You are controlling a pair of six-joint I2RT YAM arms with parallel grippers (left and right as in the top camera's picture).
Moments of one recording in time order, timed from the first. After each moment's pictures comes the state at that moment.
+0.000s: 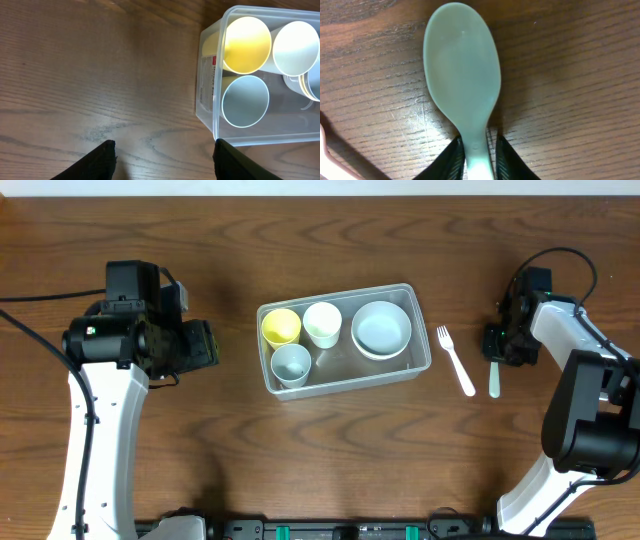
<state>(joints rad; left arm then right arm) 0.05 1.36 1.33 -1.21 0.16 -0.20 -0.16 1.96 1.23 -0.75 0.02 0.09</state>
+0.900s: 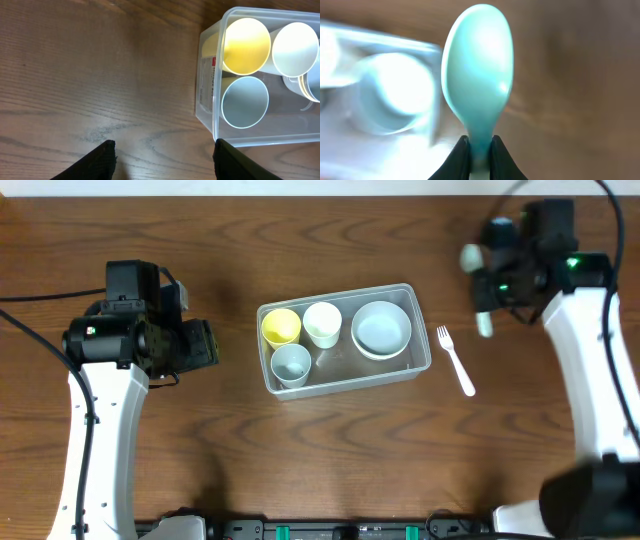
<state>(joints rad) 0.05 1.36 1.33 -1.20 0.16 -0.20 0.09 1.62 1.58 -1.01 -0.16 -0.27</state>
